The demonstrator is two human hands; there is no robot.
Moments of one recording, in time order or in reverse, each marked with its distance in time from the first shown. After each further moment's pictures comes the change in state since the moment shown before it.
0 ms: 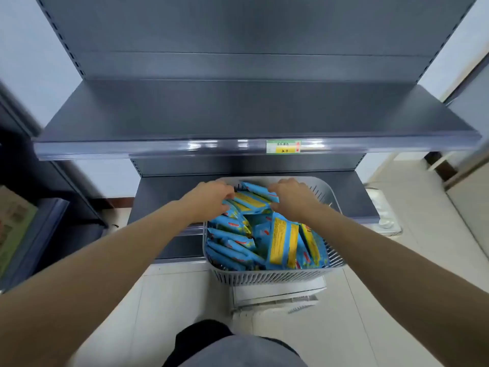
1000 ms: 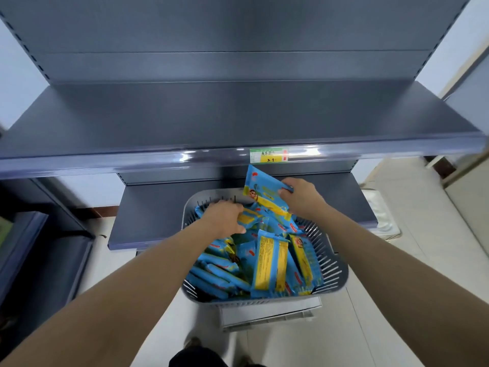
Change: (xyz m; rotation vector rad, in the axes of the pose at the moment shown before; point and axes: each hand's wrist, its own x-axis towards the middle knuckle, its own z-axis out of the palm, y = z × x) left_hand 0.090 0.028 0.058 0.064 -0.114 -0.108; right_hand 0.037 0.073 0.016 0.644 0.080 0.271
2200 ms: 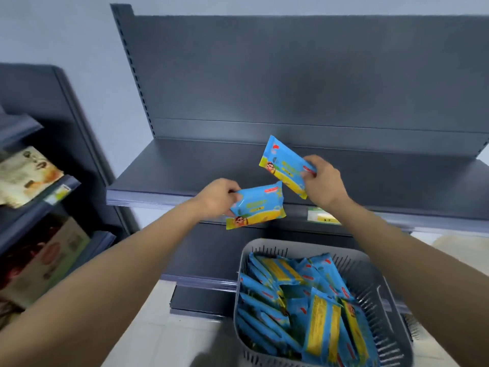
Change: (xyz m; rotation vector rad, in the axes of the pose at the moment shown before) left_hand -0.103 -0.088 -0.163 -0.767 0.362 -0.170; right_hand 0.020 -0.167 -0.056 0.188 0.313 -0.318
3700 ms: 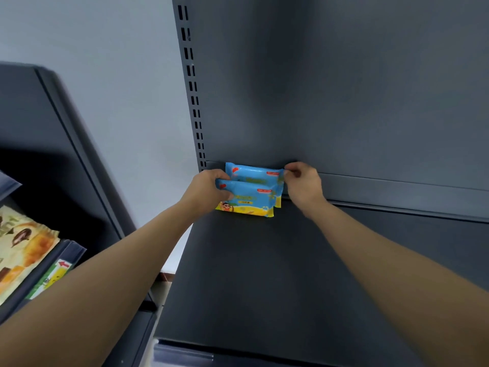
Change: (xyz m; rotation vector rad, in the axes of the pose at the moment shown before) left_hand 0.275 -0.230 -0.284 -0.016 0.241 -0.037; right_hand 0.313 -0.140 0.339 0.254 0.032 0.215
